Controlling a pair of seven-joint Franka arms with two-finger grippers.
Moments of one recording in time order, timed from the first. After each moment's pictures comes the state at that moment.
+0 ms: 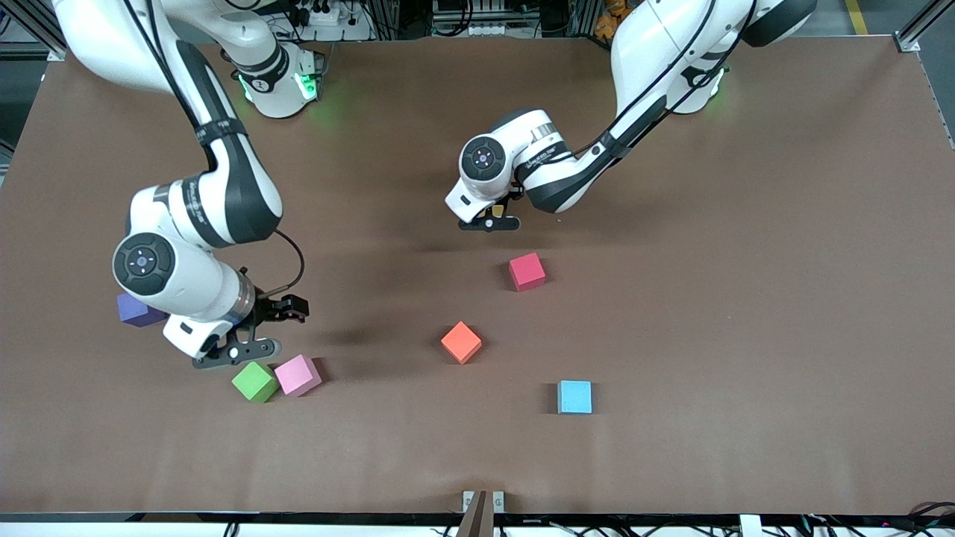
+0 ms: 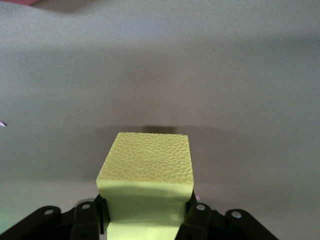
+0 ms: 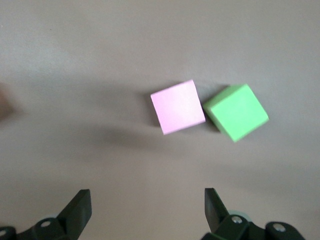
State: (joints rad) left arm -0.34 0.72 -0.66 -1.73 0.22 2.10 -1.03; right arm 0.20 0.52 0.03 -1.54 0.00 2.07 -0.05
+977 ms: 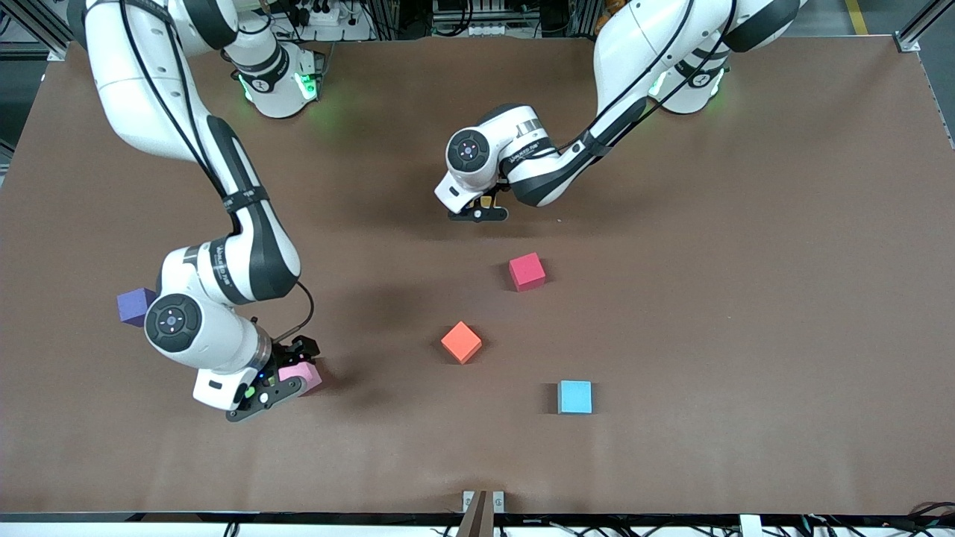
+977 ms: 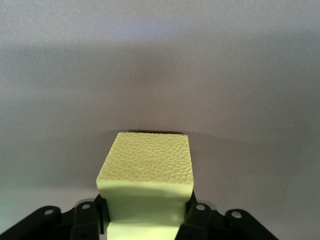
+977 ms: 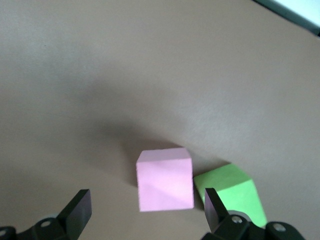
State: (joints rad) left arm -0.41 0.75 -0.65 -1.73 0.22 2.12 -1.08; right arm 0.20 0.79 0.01 -1.24 -0.01 2.10 -0.31
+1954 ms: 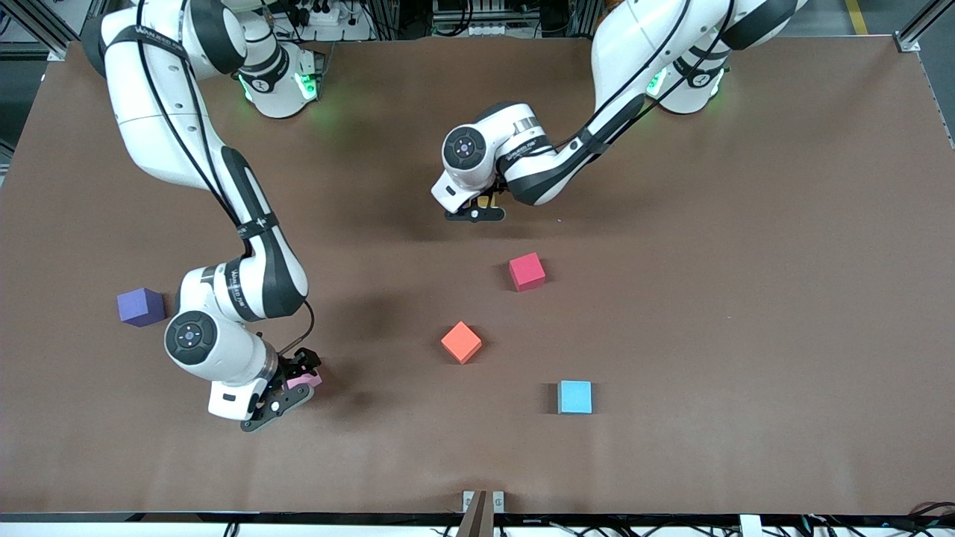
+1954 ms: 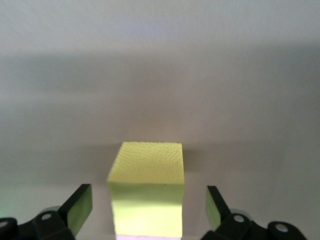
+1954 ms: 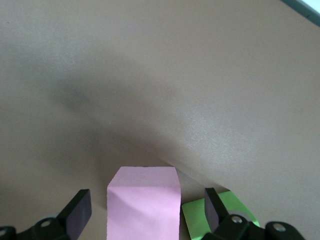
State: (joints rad) left arm -0.42 0.71 -0.62 -1.69 0.22 2.09 -1.08; right arm 0.20 0.89 0.00 -1.23 -0.01 2.20 -0.39
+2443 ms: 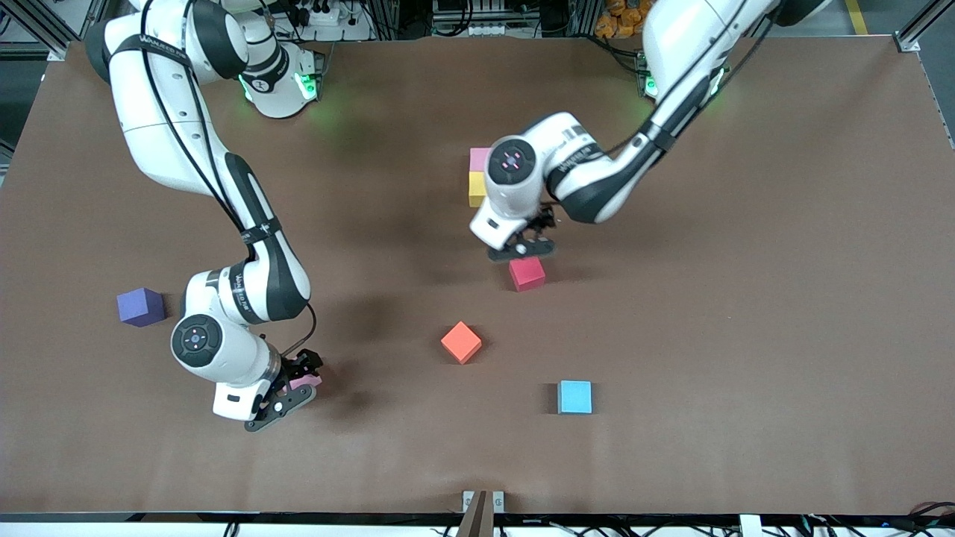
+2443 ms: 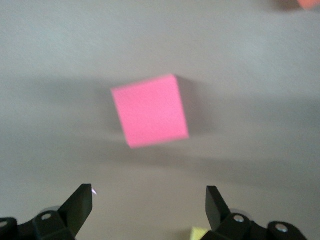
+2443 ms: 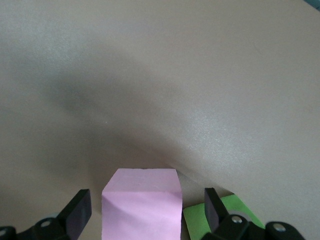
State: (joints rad) left arm -0.26 0.62 -0.58 -1.69 0.35 2.06 -1.07; right arm 0.20 0.90 0.00 -1.23 -0.01 2.21 -0.39
